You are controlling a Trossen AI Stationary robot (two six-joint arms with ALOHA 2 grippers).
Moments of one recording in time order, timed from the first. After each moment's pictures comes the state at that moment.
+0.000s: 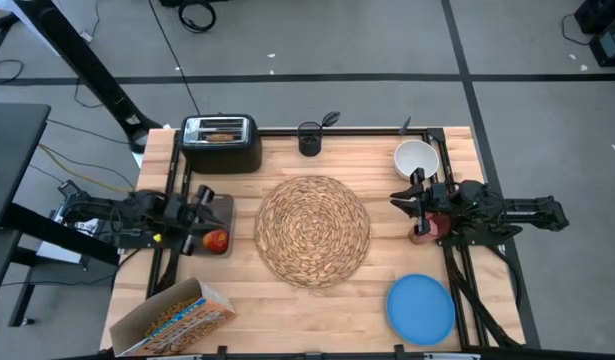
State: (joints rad) left arm -0.15 0.03 0.01 0.36 0.10 -0.01; right arm -0.05 0.02 0.01 0.21 0.02 0.01
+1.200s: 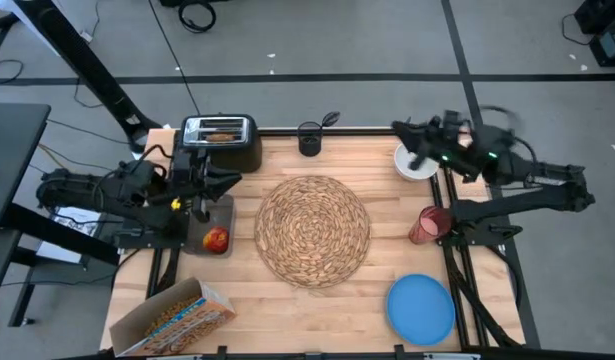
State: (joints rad) left arm -0.15 0.69 0.75 0.14 -0.34 -0.29; right arm -0.11 0.78 0.99 -0.19 0.46 0.43
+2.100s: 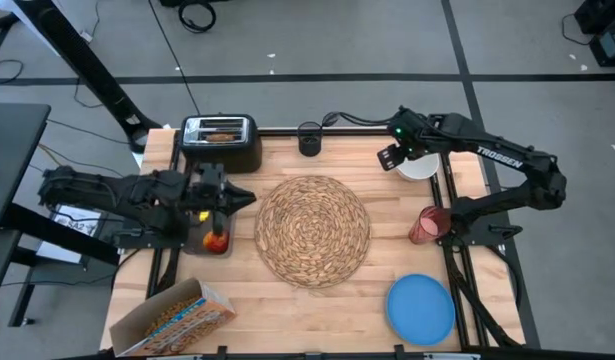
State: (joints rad) left arm -0.17 0.78 0.75 -0.12 -0.26 -0.36; right arm -0.51 1.19 1.20 -1.15 0.24 0.54
